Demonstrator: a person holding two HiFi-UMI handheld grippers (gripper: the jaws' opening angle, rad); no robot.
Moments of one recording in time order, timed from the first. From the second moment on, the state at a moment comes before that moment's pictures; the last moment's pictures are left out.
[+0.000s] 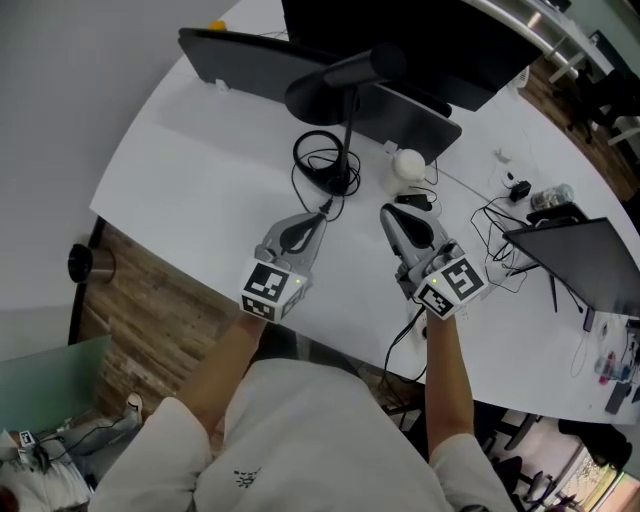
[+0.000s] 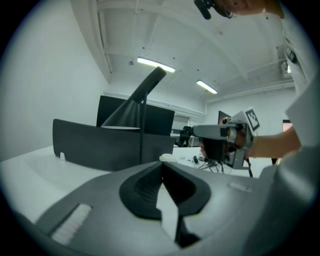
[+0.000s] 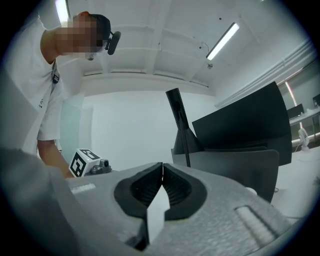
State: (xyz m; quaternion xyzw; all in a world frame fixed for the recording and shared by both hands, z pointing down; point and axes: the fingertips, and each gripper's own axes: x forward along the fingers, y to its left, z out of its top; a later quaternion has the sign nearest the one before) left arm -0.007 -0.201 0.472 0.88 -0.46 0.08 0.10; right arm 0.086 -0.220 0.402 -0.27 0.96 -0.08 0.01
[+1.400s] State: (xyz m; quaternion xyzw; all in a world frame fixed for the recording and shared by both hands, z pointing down) left arm 0.021 -0.340 0.536 0.90 -0.42 0.10 0.06; right arm 0.028 -0.340 0.423 -0.20 0.98 -0.04 0.00
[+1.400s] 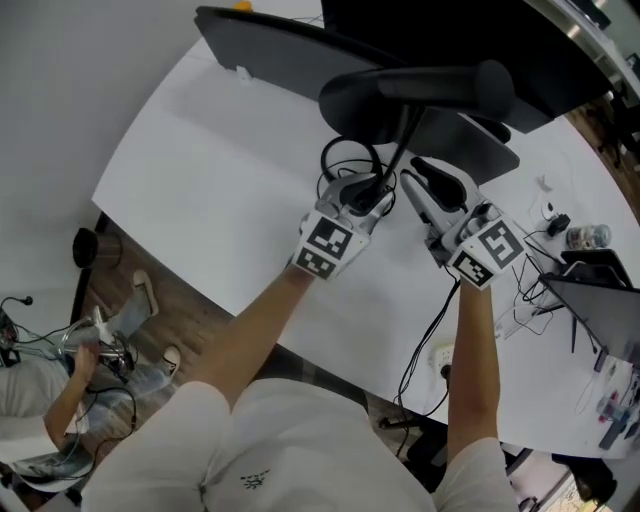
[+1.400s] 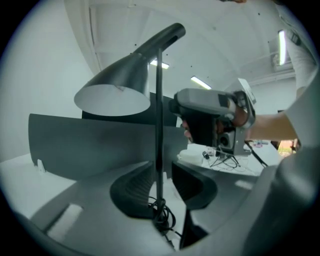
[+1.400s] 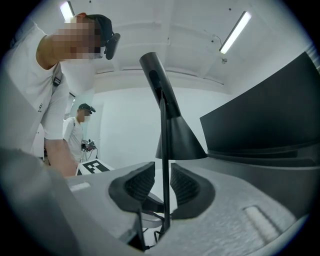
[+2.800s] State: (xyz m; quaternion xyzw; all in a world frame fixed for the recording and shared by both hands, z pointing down) left arm 0.033 -0.359 0.590 0.90 -0.41 0.13 0.07; right arm -0.003 -0.355 0.422 -0.13 0.99 -0.03 0.00
